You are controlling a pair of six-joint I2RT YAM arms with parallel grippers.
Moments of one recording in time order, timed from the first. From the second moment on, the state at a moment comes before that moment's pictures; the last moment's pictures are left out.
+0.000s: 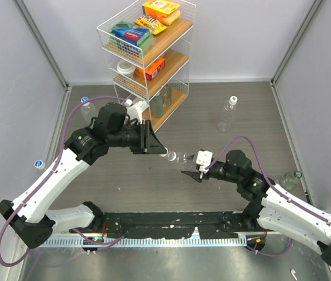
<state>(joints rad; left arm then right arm) -0.69 1.14 1.31 -0.76 0.47 -0.69 0.80 0.71 0.45 0.08 -0.38 -0.39</state>
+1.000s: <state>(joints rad) -0.68 1.10 1.20 -0.70 0.52 -0.81 0.90 0.76 0.50 0.00 -0.26 -0.37</state>
